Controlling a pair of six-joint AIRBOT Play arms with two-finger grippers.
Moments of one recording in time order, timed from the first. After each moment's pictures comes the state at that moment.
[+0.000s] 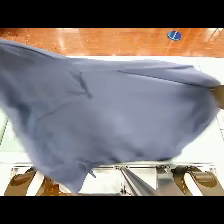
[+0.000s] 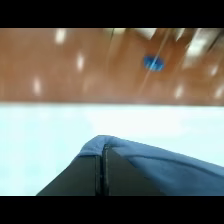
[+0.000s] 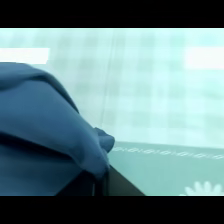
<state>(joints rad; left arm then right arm) 0.27 -0.66 1.23 0.94 -1.06 -1.37 -0.05 -0.55 1.11 -1.31 1.28 1.58</state>
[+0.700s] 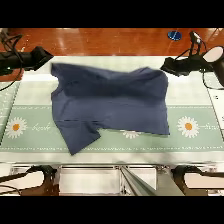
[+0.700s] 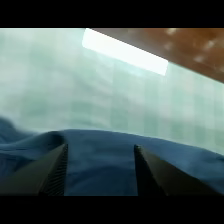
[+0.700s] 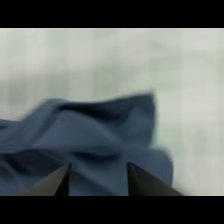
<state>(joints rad) 0.18 -1.42 1.32 0.82 -0.82 -1.32 -0.06 -1.52 1.41 -1.09 0.92 1.51</state>
